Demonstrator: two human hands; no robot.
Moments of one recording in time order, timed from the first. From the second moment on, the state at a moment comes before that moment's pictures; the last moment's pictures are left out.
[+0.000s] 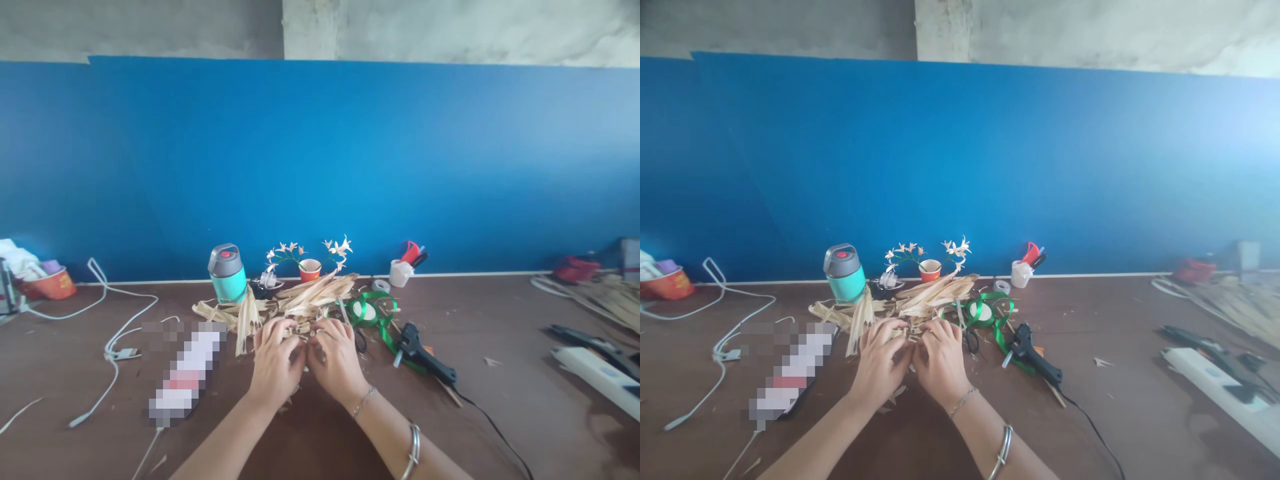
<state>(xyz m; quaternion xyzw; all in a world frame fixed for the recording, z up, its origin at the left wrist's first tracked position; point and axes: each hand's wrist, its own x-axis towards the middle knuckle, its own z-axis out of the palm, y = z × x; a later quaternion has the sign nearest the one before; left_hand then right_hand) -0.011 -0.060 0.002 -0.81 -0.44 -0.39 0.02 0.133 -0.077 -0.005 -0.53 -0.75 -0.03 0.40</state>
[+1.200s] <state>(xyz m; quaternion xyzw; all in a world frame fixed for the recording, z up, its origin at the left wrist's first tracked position) -0.022 -0.043 -0.015 -0.82 -0.44 -0.36 -0.01 0.139 -0.076 -0.006 -0.53 -0.80 0.10 0.25</state>
